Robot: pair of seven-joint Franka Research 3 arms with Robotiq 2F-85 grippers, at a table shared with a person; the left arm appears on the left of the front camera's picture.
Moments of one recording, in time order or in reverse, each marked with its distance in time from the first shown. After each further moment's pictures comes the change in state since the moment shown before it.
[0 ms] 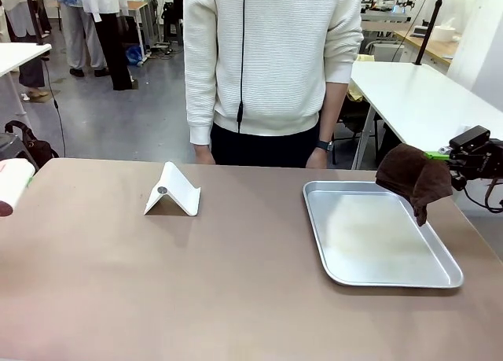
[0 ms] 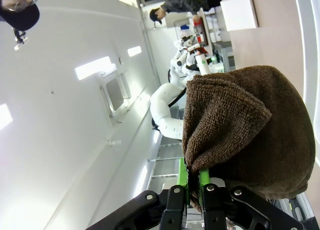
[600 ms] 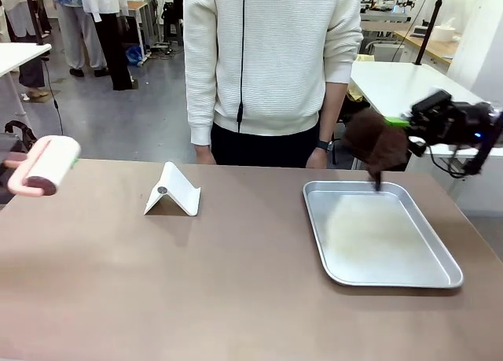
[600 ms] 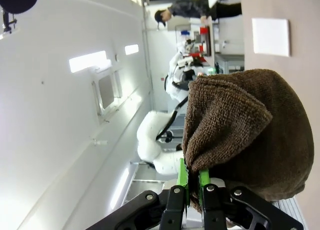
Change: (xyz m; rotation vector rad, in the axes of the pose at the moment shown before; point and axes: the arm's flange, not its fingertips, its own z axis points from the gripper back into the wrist) left arm 0.023 -0.118 -0.116 0.194 0.080 0.001; right arm 0.027 0.069 -0.113 -0.027 -0.030 0.147
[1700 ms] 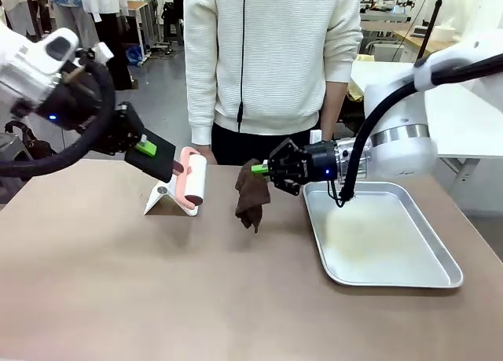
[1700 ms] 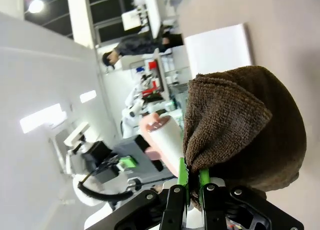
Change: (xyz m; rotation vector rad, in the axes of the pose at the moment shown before) left arm 0.039 -0.114 -0.269 0.645 -0.056 -0.201; right arm 0.018 -0.111 -0.215 -0.255 -0.157 -0.163
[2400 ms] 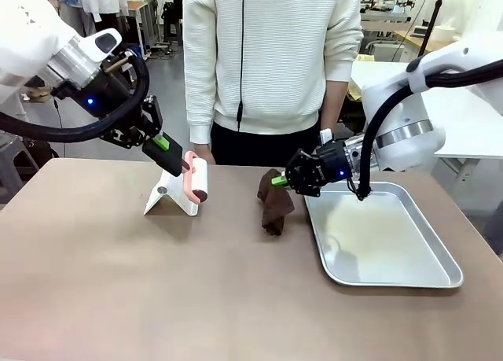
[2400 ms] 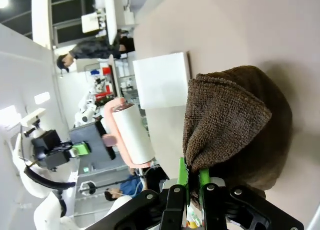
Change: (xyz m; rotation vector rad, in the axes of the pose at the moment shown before) left arm 0.058 0.002 -0.032 0.089 0.114 0.182; right arm 0.037 -0.018 0.033 -0.226 -0.001 0.112
